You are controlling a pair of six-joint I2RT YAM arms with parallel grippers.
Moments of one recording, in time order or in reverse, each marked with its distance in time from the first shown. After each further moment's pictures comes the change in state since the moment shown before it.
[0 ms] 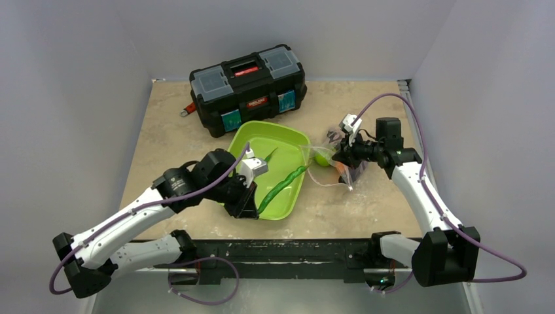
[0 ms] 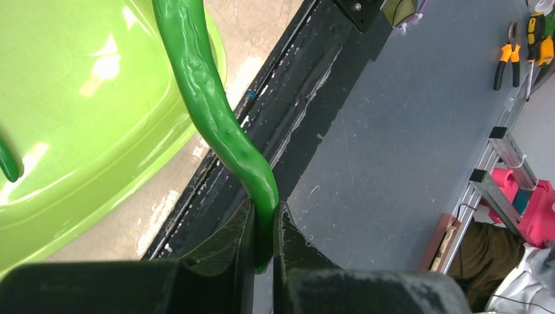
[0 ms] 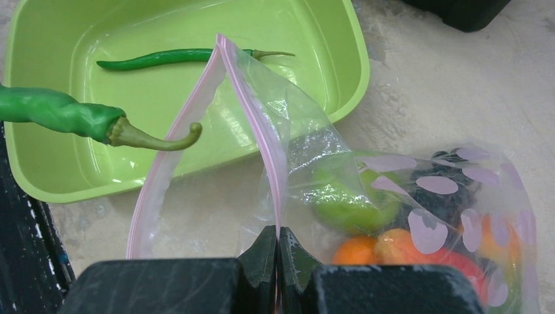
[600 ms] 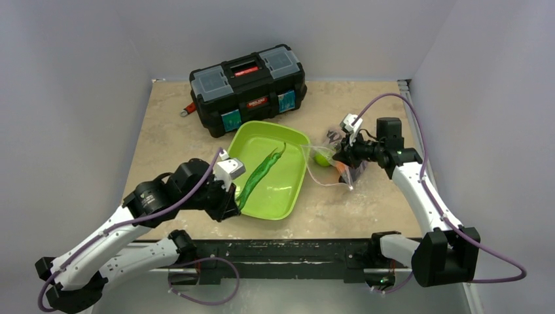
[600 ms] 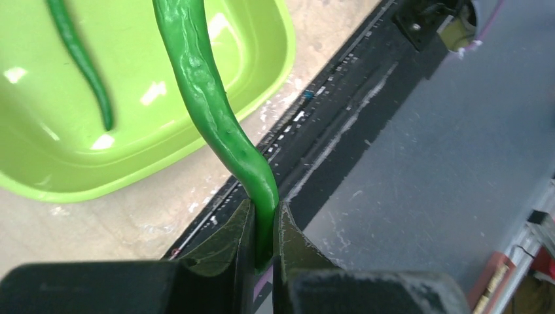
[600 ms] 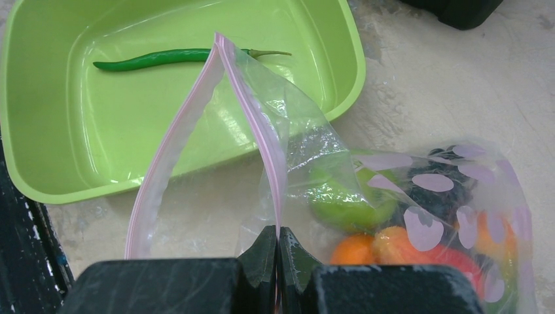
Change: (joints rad) left arm 0.013 -0.221 -0.021 -0.127 -0.185 0.003; right arm -0.005 -0.001 0.000 0.000 0.006 0.006
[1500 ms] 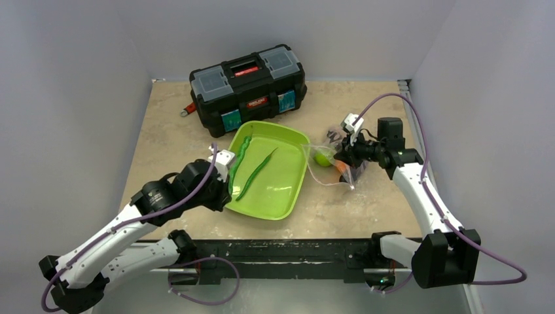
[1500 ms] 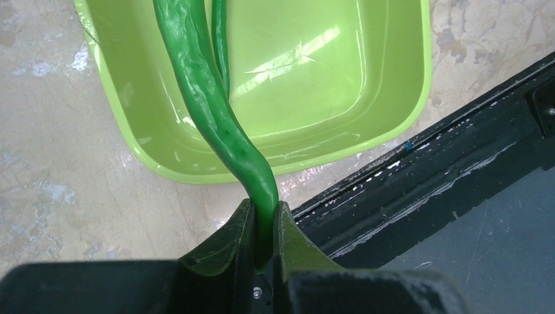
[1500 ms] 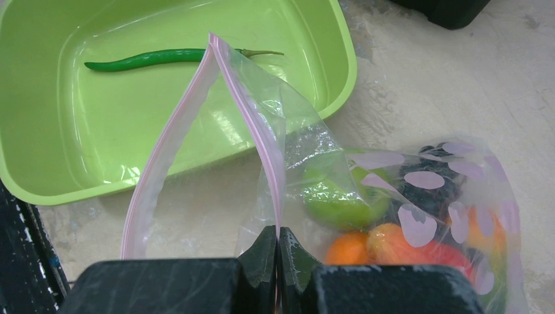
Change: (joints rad) left arm 0.022 0.000 -0.049 -0.001 -0.365 -0.089; right arm -0.005 -0.012 0.000 0.001 0.017 0.000
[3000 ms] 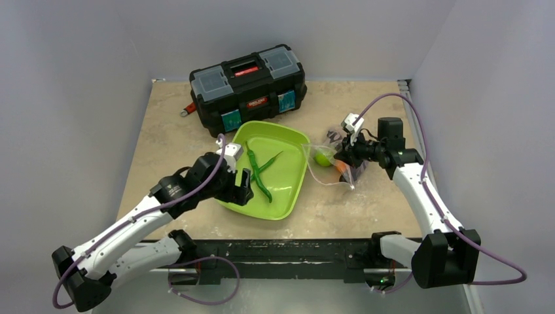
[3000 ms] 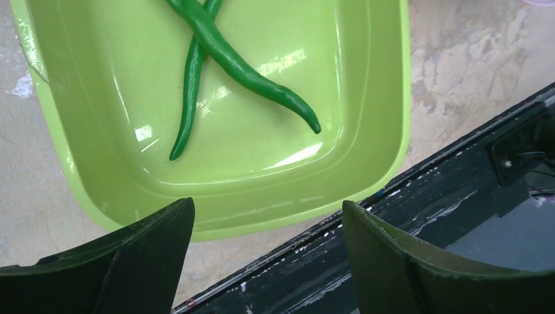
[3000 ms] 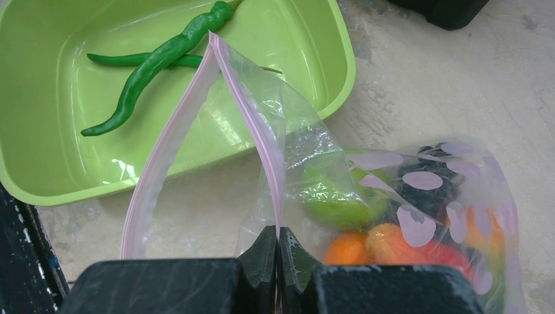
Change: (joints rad) left arm 0.077 0.117 -0.104 0.242 0.068 -0.064; right arm -0.002 -0.001 0.000 0.002 0.000 0.000
